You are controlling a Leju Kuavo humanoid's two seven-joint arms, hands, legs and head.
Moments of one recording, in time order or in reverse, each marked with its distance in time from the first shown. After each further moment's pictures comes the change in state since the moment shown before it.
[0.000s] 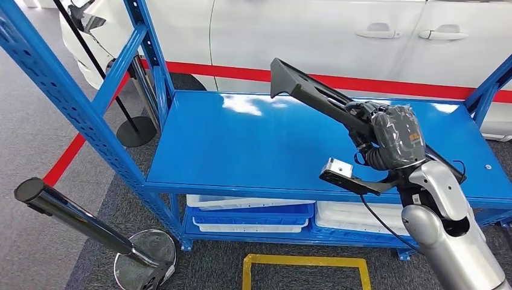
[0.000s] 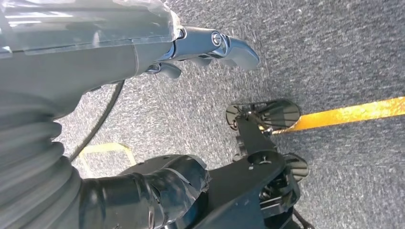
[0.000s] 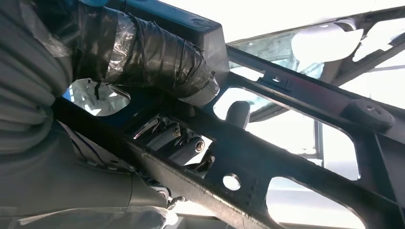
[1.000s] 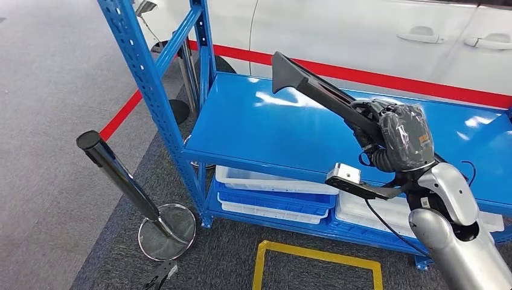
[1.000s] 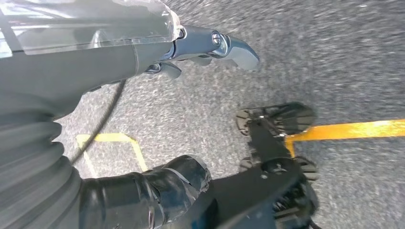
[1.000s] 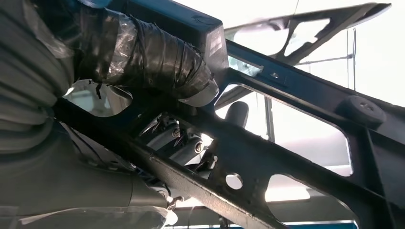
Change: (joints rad) left arm -0.007 -0.001 -0.003 -0.005 -0.056 -0.018 0.011; right arm 0.005 -0.028 -0.003 -0.049 -0.038 -0.023 -0.023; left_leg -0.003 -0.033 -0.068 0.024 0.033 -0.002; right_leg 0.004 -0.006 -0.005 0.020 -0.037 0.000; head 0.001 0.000
